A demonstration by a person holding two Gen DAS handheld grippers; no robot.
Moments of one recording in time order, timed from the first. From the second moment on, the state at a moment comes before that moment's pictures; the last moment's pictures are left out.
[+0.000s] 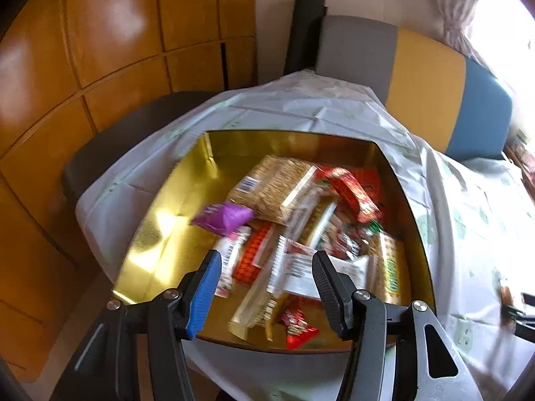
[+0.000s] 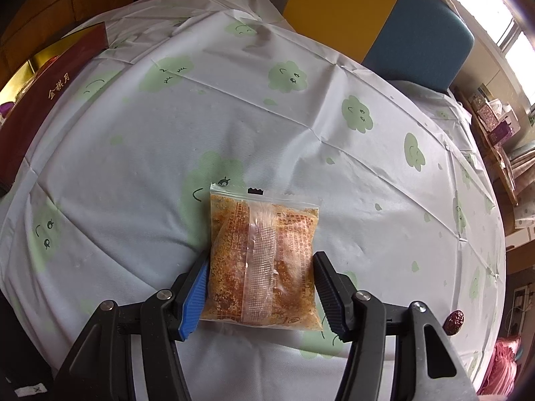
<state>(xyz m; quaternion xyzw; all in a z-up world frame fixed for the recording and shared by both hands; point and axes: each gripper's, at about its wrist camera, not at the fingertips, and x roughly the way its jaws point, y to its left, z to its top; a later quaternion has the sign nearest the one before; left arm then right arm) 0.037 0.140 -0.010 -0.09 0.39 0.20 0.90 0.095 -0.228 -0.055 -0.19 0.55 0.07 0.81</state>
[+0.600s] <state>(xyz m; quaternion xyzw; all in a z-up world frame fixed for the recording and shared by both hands) 0.022 0.186 -0.008 -0.13 0.37 0.24 0.89 0.108 -0.043 0.017 -0.13 0.49 0.31 0.81</state>
